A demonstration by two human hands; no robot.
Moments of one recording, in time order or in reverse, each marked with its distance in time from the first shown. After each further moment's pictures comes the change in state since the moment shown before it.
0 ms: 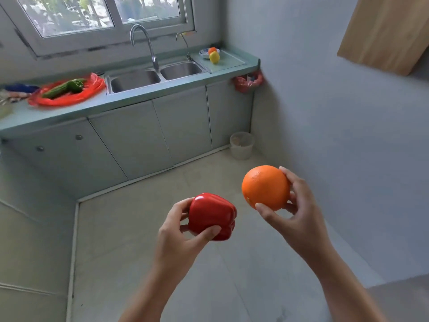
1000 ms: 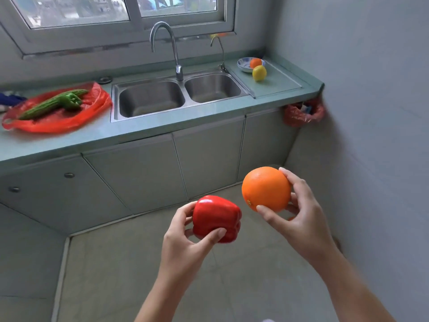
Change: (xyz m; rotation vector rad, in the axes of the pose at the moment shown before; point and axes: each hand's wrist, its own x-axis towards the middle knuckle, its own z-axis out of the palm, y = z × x) left_hand 0.451 -0.133 -0.062 -0.077 0.109 -0.115; right_hand 0.431 0.063 0.252 -0.006 -0.150 0.008
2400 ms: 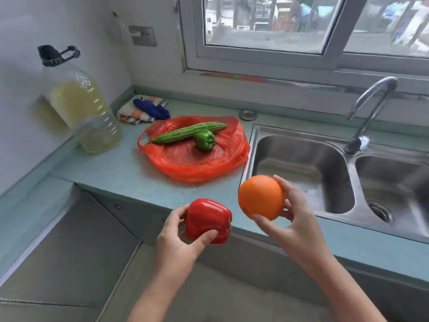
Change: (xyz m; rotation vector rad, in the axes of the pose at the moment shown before) left_hand 0.390 -0.122 -0.308 0.145 0.613 -0.235; right_hand 0.410 -0.062 0.463 0.104 -0.612 -0.206
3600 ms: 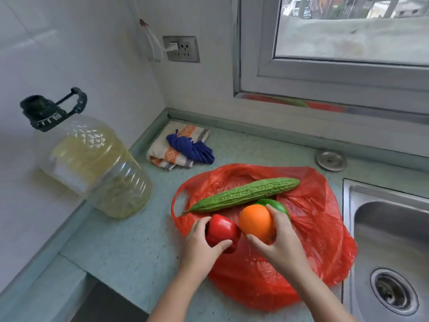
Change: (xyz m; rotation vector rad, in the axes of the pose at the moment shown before) left_hand 0.350 -0.121 -0.023 0.417 -0.024 -0.139; right_hand 0.305 0.090 0.217 -0.146 -0.156 0.113
